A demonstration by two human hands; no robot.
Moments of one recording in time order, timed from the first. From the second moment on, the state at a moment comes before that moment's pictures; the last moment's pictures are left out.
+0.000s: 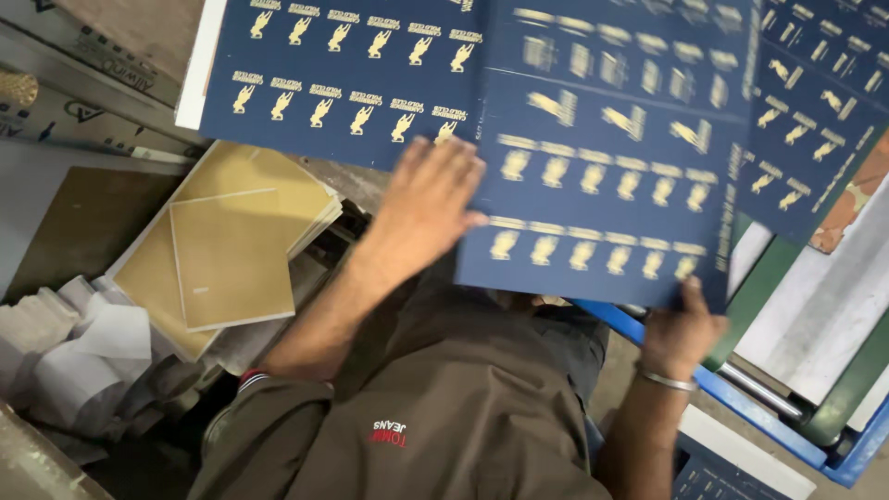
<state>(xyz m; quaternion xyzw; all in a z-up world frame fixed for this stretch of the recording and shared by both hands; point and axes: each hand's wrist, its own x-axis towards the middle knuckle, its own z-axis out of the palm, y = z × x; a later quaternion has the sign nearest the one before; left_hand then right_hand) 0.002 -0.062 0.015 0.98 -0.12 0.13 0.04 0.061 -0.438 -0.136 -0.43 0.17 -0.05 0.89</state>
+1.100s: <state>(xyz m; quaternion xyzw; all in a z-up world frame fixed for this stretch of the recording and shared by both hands) -0.007 0.013 0.007 0.97 -0.12 0.20 0.02 0.010 -0.490 -0.200 -0.49 0.25 -0.24 0.80</state>
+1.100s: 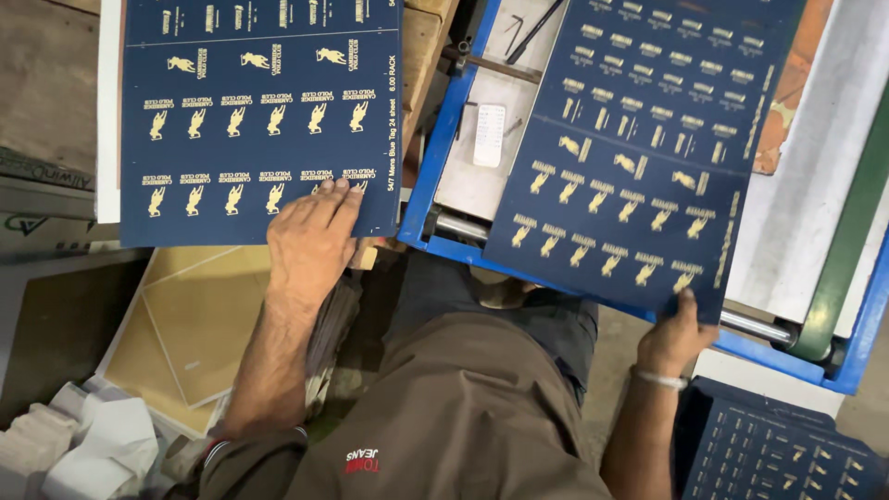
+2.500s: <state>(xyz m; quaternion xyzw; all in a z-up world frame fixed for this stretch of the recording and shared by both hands) 0.007 0.084 0.009 0.97 -0.12 0.20 -0.02 0.058 -0.445 -0.148 -0.50 0.28 -0.24 0.78</state>
